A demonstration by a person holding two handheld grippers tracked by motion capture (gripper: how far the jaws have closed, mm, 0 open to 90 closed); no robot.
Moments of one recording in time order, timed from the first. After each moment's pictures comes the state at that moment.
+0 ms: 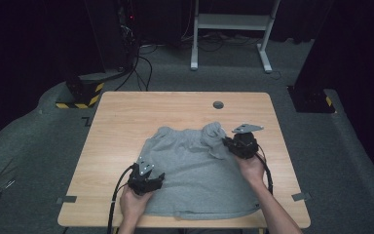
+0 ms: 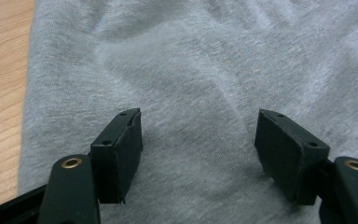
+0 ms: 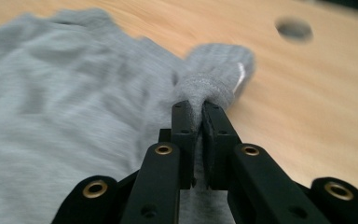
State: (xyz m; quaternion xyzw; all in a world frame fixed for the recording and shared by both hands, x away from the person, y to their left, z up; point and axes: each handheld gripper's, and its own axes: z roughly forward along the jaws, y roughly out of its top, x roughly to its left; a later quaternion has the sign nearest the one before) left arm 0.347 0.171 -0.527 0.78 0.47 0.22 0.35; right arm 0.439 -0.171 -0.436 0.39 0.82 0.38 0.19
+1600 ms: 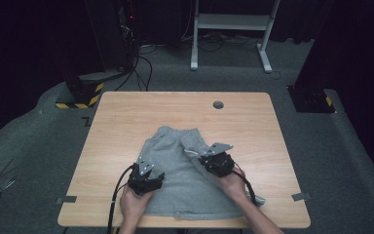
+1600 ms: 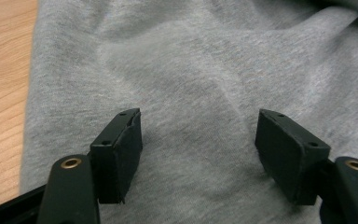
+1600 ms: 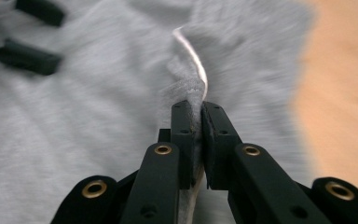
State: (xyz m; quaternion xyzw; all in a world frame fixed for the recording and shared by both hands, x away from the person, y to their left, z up) left arm 0.347 0.170 -0.526 0.78 0.48 0.23 0.35; right arm 0.406 -0.116 -0.468 0.29 0.87 0.36 0.17
